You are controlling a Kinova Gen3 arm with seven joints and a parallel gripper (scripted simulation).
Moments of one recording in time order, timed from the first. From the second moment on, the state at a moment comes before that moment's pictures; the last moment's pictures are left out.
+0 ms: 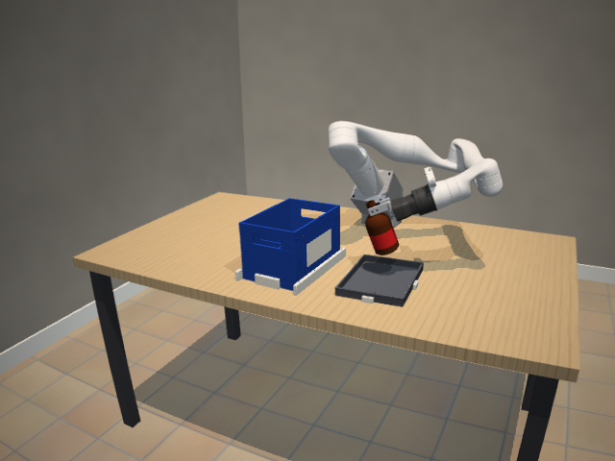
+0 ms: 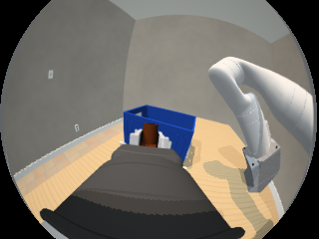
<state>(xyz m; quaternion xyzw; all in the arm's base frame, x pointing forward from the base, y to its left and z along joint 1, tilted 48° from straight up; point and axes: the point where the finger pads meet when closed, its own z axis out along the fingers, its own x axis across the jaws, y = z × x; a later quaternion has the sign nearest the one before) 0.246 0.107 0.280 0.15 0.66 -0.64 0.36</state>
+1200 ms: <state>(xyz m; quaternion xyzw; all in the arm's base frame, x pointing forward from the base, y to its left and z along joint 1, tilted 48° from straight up) 0.248 0.105 0.275 0.15 0.66 -0.64 0.36</state>
